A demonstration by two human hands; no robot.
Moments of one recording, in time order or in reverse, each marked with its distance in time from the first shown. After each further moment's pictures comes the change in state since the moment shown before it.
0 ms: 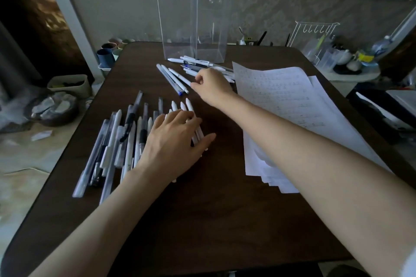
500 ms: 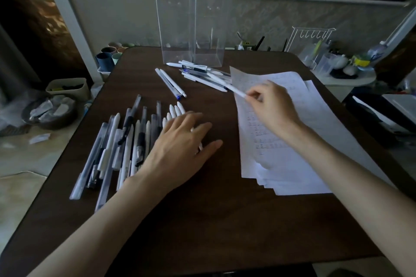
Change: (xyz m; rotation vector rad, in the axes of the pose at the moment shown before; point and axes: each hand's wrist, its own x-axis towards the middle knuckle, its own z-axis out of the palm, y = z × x) left_hand -0.007 0.011 -0.003 -0.104 0.008 0.129; right_hand -0.083 0.064 -0.072 -0.069 0.203 0.035
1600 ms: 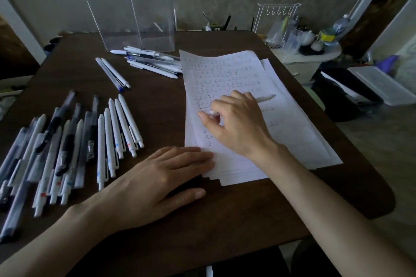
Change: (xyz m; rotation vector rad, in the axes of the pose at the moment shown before) left_hand -0.012 0.038 0.025 -0.176 -0.192 0.538; right_hand -0.057 0.036 -0.004 -0.142 0.095 -0.292
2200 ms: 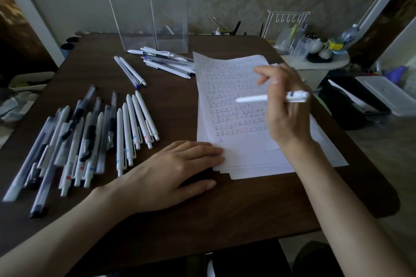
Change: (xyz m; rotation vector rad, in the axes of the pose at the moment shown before) left_hand 0.000 0.001 -0.001 0.005 -0.001 -0.012; right_hand 0.000 0.004 -0.047 0.479 0.403 0.155
